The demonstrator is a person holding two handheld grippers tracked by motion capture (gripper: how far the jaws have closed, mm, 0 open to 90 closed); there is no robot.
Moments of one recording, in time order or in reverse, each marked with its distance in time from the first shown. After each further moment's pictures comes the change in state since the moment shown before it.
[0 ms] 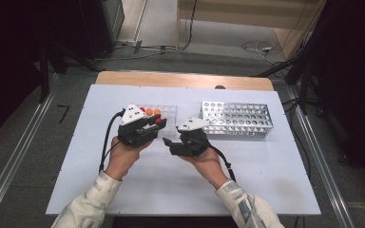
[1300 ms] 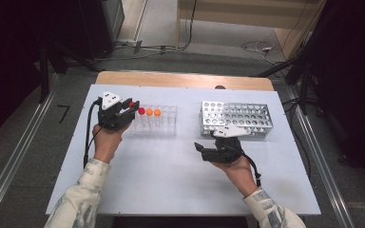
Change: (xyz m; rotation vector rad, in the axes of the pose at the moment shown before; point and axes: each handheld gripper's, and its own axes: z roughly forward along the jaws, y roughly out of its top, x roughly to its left) left arm 0.069 -0.007 0.009 -0.015 0.272 -0.047; right arm -0.047 -0.045 -0.054 0.012 -0.100 0.060
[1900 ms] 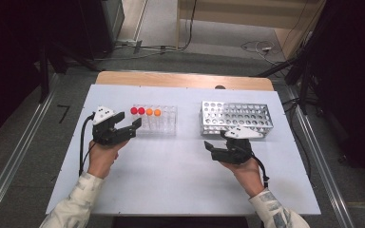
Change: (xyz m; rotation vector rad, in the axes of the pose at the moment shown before) left arm -0.009 -0.034 -0.036 0.029 -0.071 -0.076; right arm -0.022 -0.016 -0.015 -0.038 -0.058 0.049
